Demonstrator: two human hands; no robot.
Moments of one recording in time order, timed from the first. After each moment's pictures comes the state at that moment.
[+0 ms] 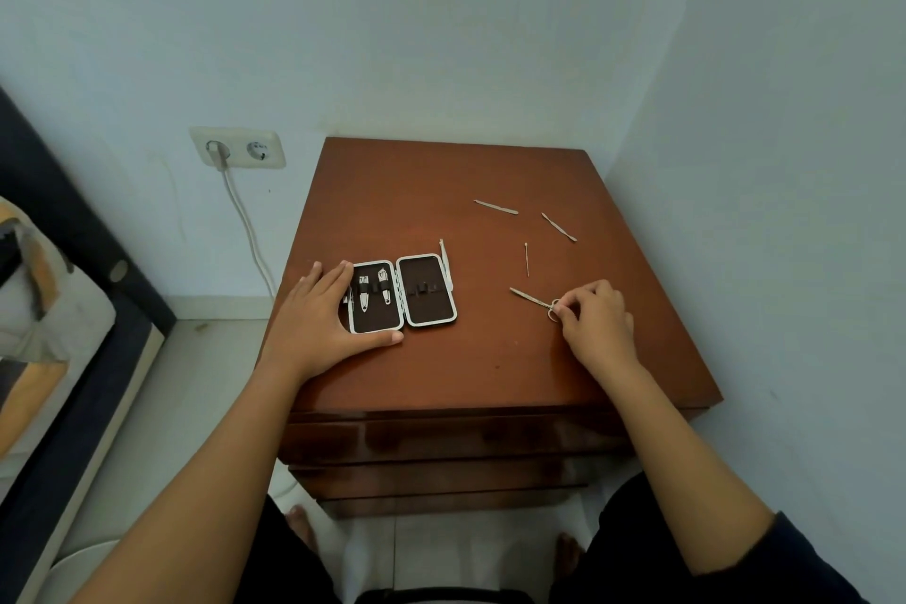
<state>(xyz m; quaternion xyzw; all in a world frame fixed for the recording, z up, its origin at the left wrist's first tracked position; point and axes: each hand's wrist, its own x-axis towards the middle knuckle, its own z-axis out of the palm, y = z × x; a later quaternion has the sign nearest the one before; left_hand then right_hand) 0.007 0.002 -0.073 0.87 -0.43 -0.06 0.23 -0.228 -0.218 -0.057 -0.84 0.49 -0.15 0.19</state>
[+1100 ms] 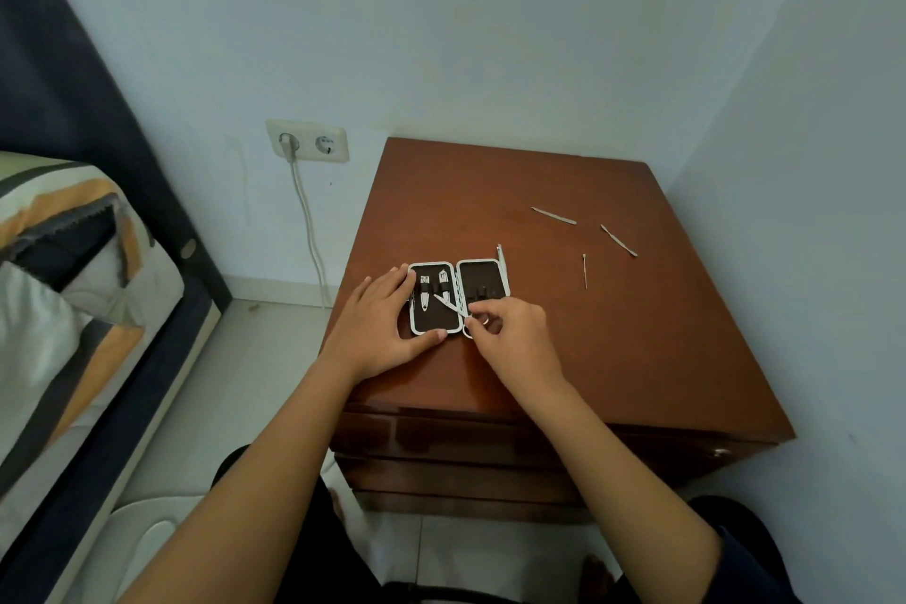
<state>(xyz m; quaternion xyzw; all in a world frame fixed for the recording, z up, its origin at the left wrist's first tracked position) 0.004 0.012 -0.081 0.85 -0.48 -0.03 0.20 -0.139 -0.107 -0.045 -0.88 0.31 -0.20 0.31</state>
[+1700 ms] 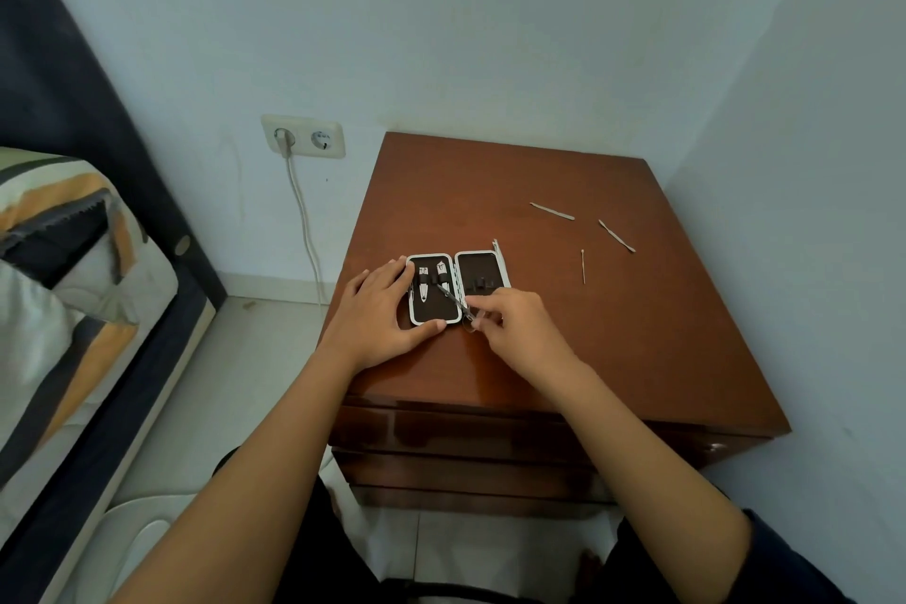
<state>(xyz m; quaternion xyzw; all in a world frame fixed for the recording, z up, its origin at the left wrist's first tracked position) 0.008 0.008 -0.081 0.86 -0.47 -0.02 0.19 -0.139 -0.123 -0.038 -0.93 0.23 -0.09 0.28</state>
